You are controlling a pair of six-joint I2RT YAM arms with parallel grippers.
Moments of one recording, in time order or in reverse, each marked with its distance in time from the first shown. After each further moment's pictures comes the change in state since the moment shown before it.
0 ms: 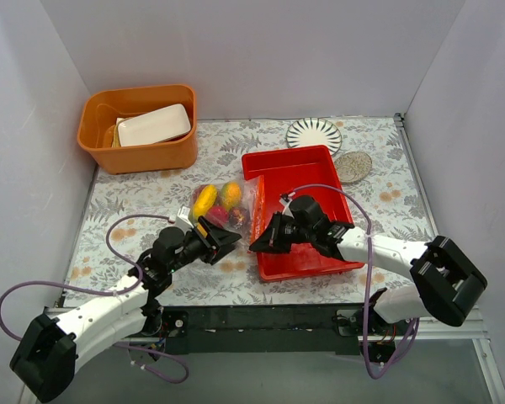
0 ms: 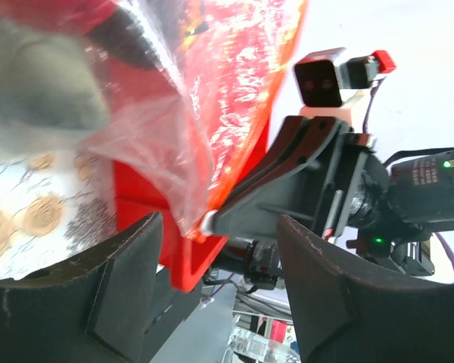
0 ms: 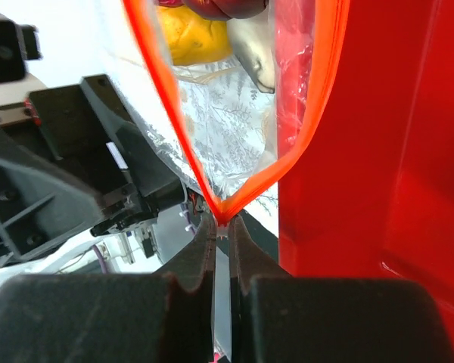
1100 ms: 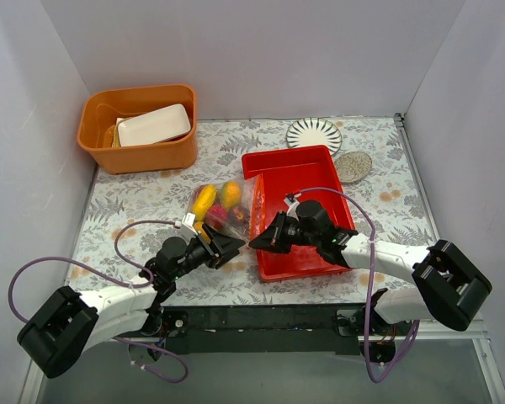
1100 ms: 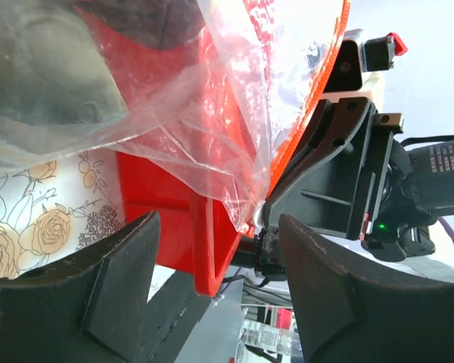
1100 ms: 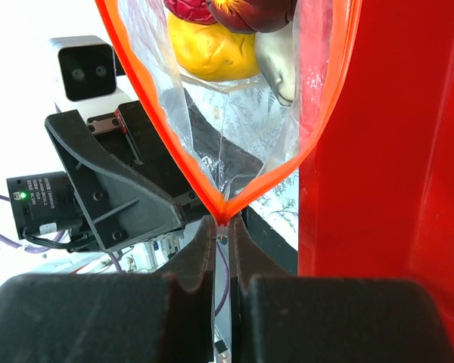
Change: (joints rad) left arm -0.040 0.160 -0.166 0.413 -0.004 0.000; right arm 0.000 -0.048 -0.111 0.208 0.034 0.099
